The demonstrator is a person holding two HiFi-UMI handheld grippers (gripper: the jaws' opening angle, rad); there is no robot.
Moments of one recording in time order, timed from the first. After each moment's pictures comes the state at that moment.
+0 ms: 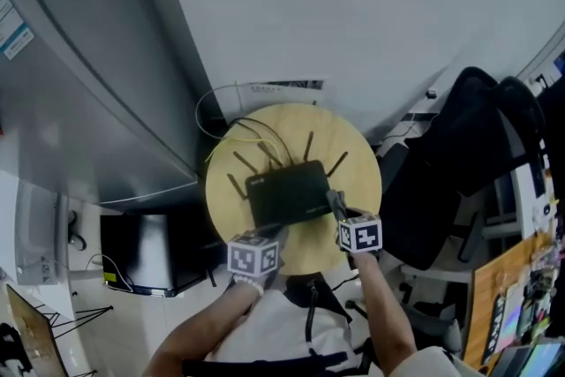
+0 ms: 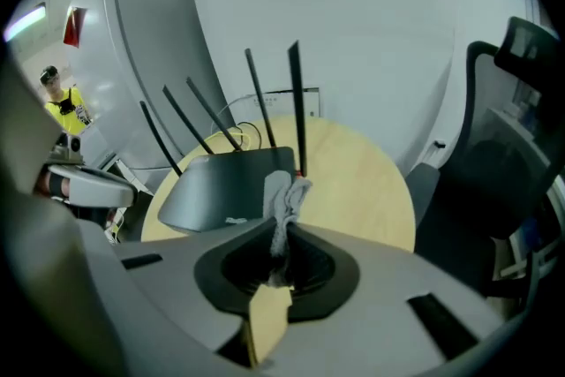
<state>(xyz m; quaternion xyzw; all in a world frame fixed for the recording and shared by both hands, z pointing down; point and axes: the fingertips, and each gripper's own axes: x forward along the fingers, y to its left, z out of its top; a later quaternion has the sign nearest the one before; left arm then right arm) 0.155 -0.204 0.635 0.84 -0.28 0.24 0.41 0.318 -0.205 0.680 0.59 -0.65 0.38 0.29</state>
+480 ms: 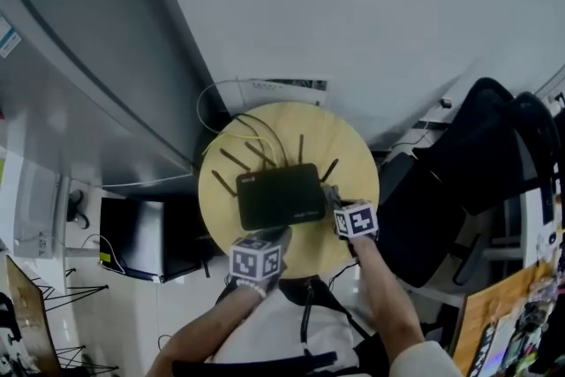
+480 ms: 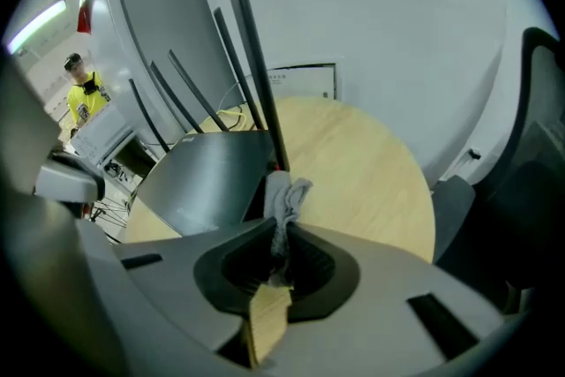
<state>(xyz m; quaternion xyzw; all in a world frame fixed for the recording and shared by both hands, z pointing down) 0.207 -0.196 0.649 0.81 -0.32 0.23 0.42 0.355 -0.247 0.737 0.49 -0.71 0.38 0.34</state>
